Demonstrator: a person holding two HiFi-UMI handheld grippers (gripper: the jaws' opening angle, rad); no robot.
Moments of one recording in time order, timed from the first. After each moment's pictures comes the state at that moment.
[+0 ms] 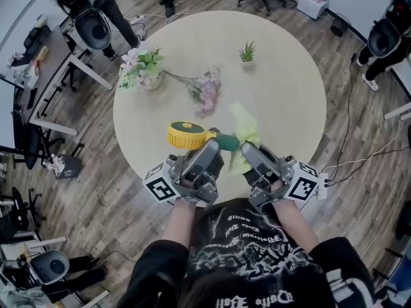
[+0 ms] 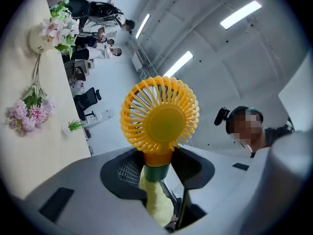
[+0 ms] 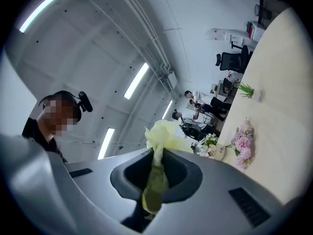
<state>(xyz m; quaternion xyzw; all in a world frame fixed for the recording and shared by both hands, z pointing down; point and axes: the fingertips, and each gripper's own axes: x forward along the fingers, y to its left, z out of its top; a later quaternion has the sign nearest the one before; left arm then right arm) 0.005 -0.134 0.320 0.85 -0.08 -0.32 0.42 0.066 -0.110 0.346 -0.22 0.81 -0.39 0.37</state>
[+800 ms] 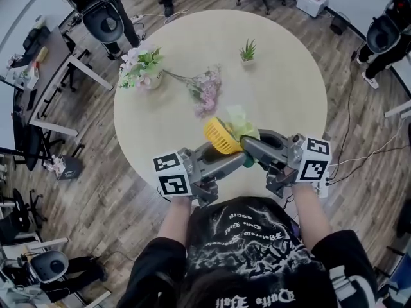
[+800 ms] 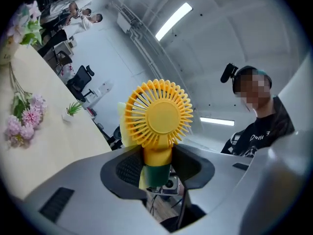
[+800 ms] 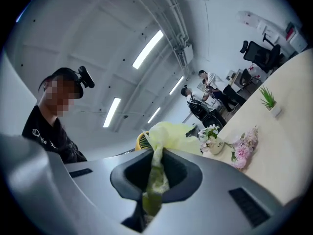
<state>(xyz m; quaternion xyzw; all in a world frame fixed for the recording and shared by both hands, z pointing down) 0.058 -0.101 0.352 0.92 -0.02 -0.09 0.37 0.058 -0.121 0.341 -0.16 0.90 -0.34 0.20</state>
